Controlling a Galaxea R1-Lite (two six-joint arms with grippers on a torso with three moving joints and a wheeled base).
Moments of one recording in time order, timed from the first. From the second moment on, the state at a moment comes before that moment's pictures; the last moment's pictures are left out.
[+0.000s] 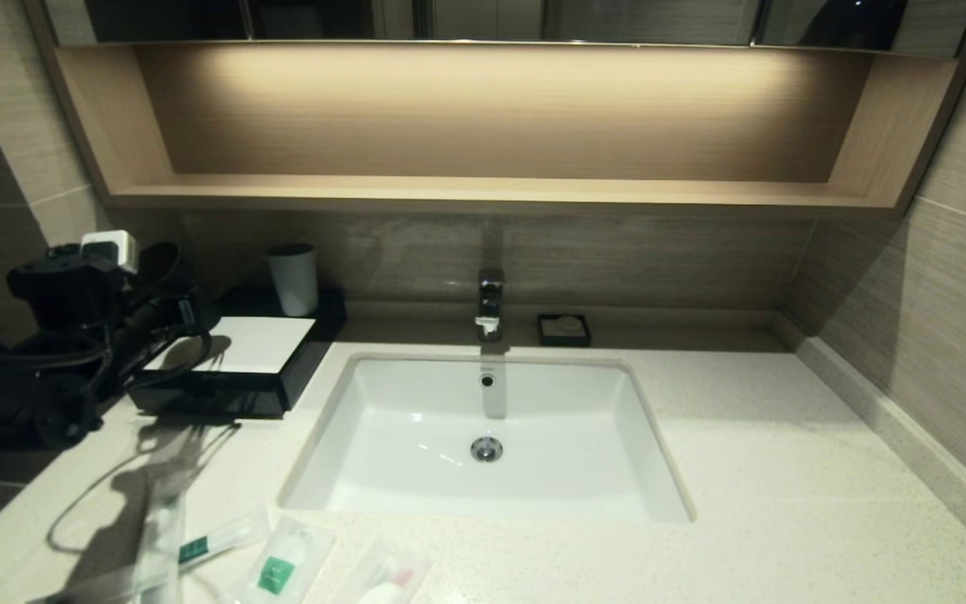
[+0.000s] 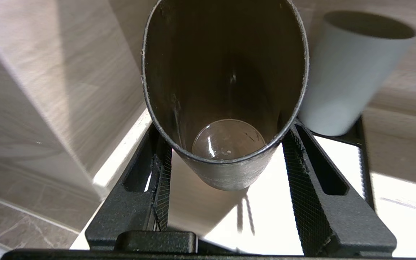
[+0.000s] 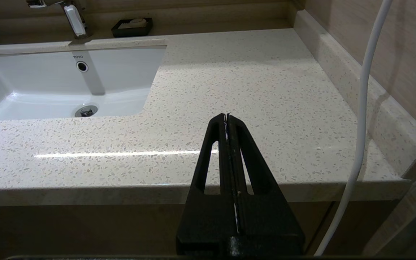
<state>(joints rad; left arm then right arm) 0.16 2.00 -0.91 -1.00 0.10 0.00 0.00 0.00 0.00 -0.01 -0.01 0.06</state>
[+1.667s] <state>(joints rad) 0.14 2.33 -1.39 -0.86 0.11 0.03 0.00 0.00 0.00 -0.01 -0.01 0.06</state>
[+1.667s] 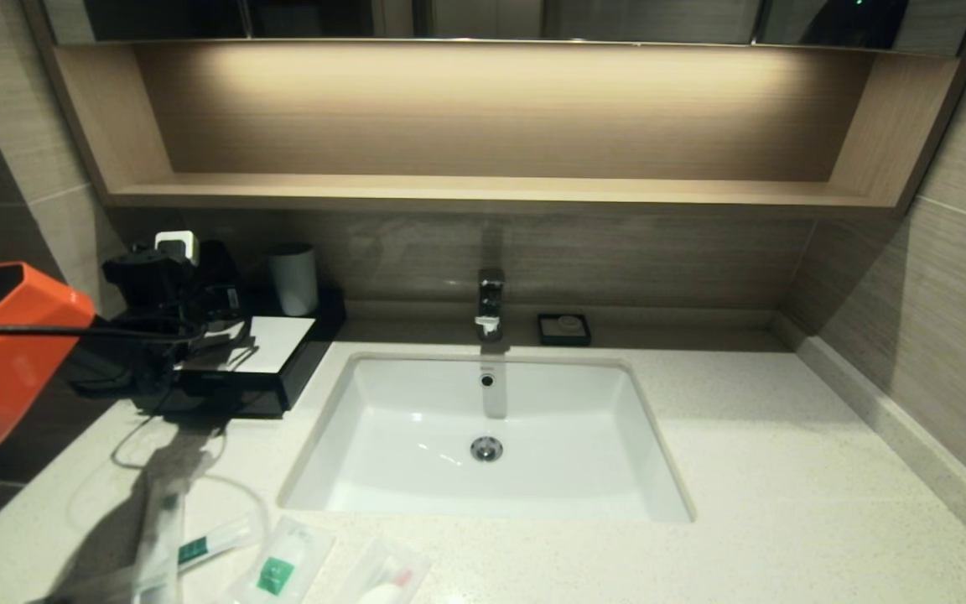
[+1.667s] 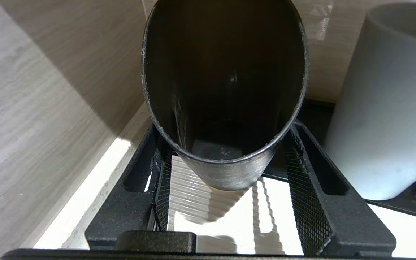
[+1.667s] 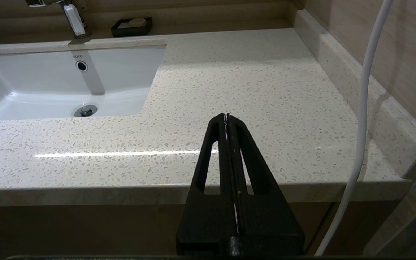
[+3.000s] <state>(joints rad) 0.14 2.29 -1.27 -0.88 0.12 0.05 0.00 0.00 0.00 -0.02 -0.01 0.06</state>
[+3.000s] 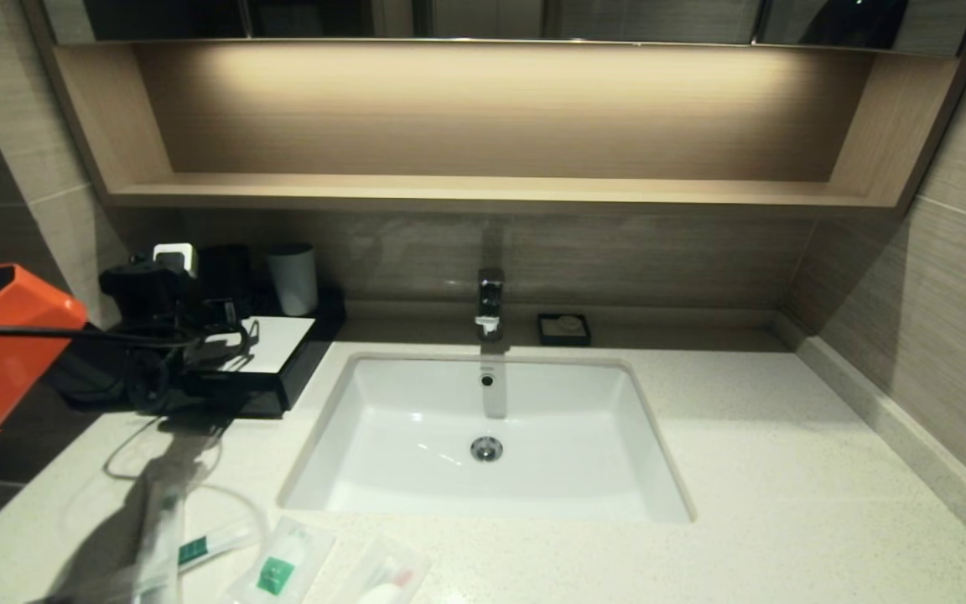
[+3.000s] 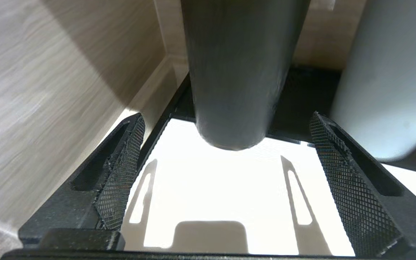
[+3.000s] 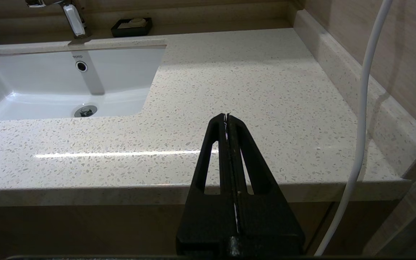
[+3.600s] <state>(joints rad) 0.15 2.10 -0.97 -0.91 0.15 0.05 0.00 0.00 0.00 -0.02 -0.01 0.06</state>
